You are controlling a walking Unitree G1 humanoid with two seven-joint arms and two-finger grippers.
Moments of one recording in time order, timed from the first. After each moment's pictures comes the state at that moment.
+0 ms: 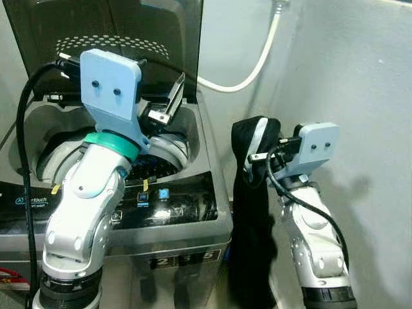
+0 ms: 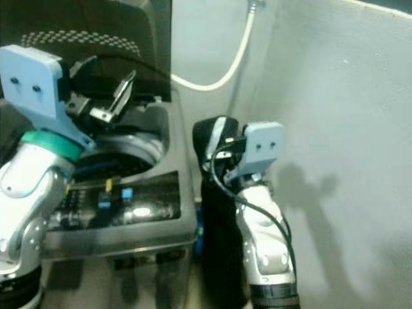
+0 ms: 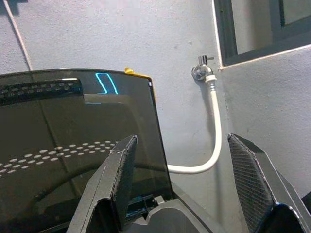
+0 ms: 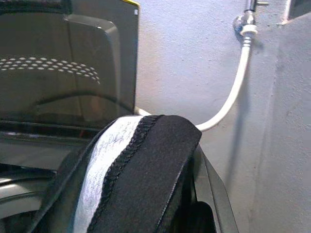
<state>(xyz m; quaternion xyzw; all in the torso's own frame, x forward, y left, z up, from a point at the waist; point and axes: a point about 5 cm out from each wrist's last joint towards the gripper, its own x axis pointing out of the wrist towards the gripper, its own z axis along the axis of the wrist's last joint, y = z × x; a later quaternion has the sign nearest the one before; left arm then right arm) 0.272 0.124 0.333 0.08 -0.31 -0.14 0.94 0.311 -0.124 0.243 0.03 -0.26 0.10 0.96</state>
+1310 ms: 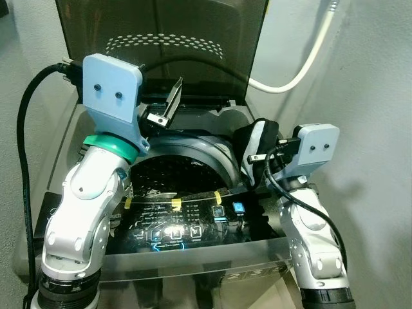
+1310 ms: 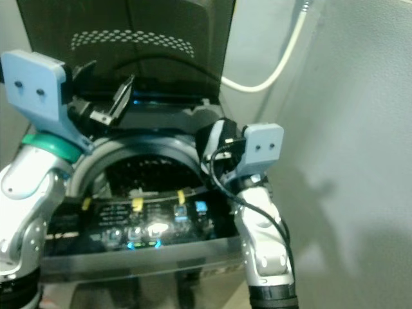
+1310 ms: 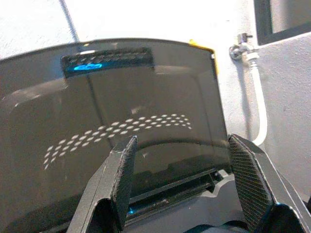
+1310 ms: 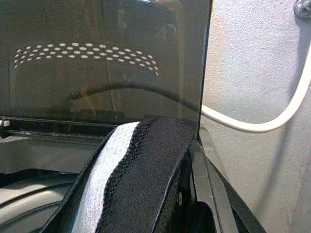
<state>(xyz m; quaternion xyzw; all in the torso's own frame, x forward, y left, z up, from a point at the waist) 0.274 0.125 0.329 0.10 -0.30 -0.14 0.94 0.311 -0.119 0.240 0.03 -0.25 0.11 0.96</state>
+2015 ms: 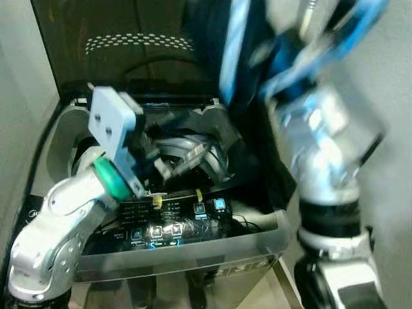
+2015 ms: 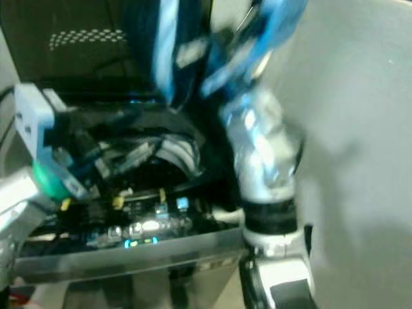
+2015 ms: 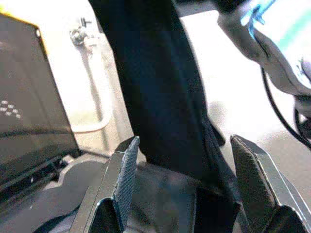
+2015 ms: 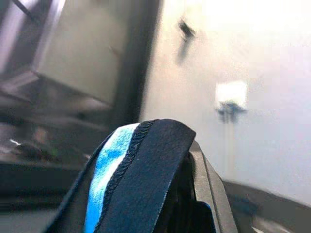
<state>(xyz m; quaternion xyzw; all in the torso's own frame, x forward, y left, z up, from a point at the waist) 0.247 0.119 0.298 0.06 -0.21 -0.46 0.86 0.285 -0.078 0.425 0.12 -0.48 0.40 0.77</state>
